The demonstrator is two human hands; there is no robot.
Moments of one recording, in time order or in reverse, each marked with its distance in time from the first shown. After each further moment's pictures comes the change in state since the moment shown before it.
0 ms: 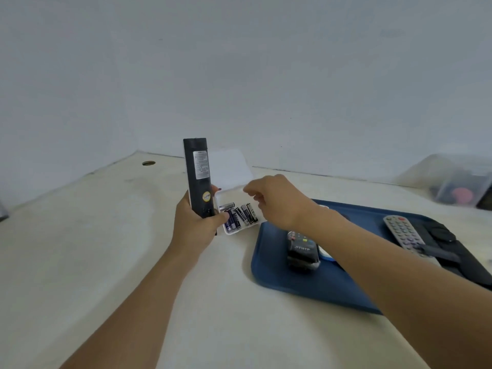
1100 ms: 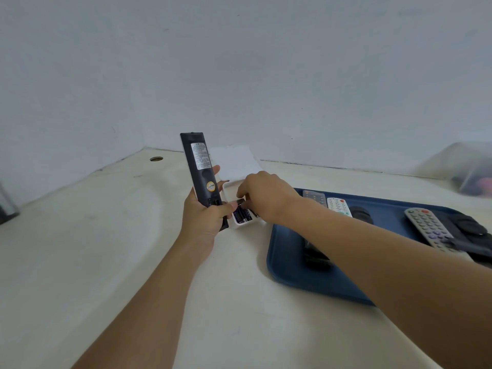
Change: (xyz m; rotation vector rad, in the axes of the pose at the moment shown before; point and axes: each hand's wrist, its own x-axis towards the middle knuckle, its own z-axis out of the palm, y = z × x) left_hand 0.005 0.002 -0.001 -0.252 -0.041 -0.065; right_hand 0.039 -0.020 0.037 -0.172 -0.026 0.037
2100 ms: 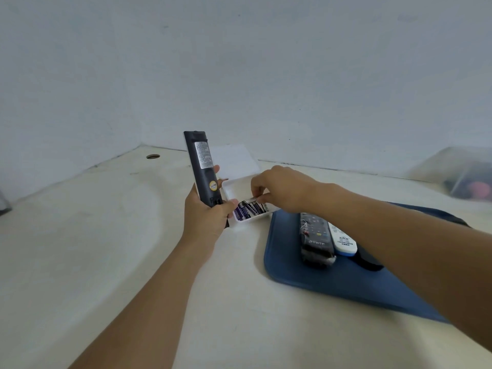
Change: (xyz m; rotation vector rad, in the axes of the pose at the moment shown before) left_hand -0.001 -0.008 0.005 0.045 0.064 0.032; right_hand -0.005 0.040 -0.022 0.026 -0.119 -0.106
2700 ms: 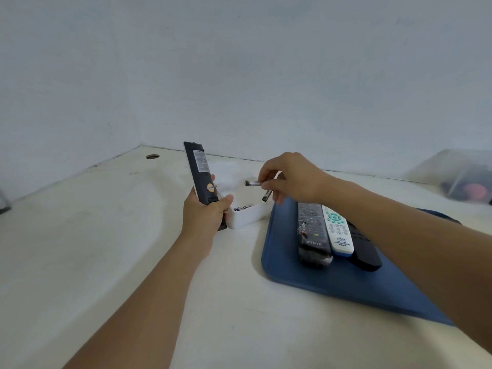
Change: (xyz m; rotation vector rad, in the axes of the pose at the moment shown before) left_hand 0.009 -0.005 0.001 0.006 0.079 -0.083; right_hand -0.016 0.010 -0.018 0.488 0.137 0.030
